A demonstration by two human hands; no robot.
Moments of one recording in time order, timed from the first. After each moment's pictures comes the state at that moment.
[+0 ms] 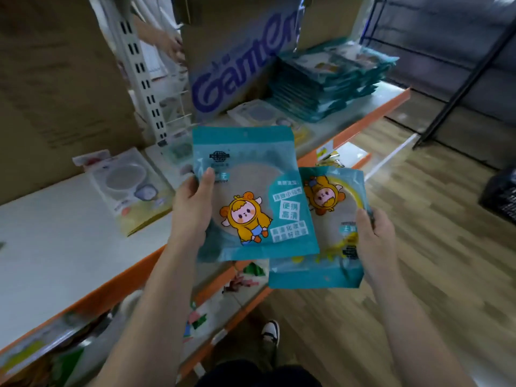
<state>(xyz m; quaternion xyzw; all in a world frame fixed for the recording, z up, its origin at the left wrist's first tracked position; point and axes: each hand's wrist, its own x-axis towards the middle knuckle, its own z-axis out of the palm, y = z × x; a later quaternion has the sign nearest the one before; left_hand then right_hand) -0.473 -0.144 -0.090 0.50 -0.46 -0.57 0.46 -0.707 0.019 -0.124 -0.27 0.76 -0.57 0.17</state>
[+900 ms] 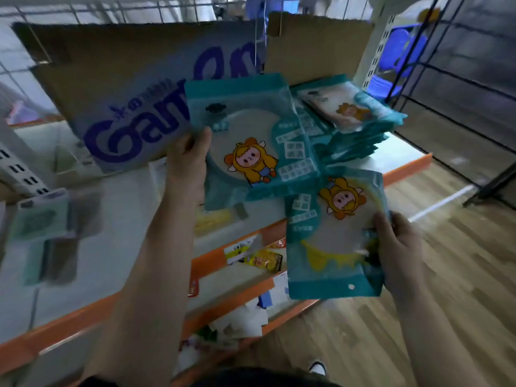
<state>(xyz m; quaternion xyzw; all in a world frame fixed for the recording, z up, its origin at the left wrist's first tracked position) -0.800 -0.327 -0.037 0.46 -0.44 -0.50 0.58 -1.093 -0.177 -0.131 -0.34 0.68 -0.60 0.25</state>
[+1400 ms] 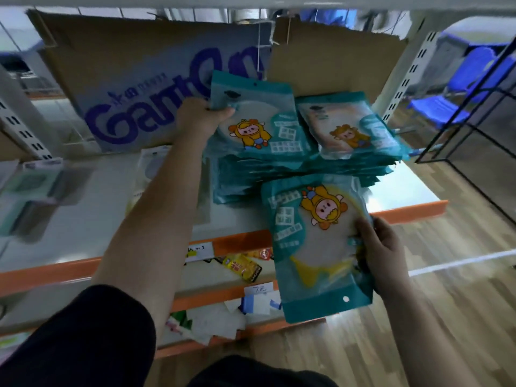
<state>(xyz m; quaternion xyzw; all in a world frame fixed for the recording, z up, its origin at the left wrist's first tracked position) -0.875 -0.424 -0.013 0.69 -0.51 -0.24 0.45 -1.199 -0.250 -0.126 -0.46 0.59 -0.52 0.41</state>
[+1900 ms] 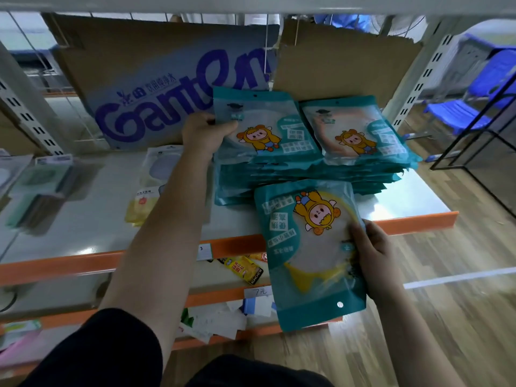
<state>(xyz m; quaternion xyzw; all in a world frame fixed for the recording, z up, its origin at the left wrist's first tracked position) -0.882 -0.409 -0.034 0.67 -0.44 -0.30 0.52 -1.199 -0.264 -0.136 -0.47 0.52 -0.53 0.48</state>
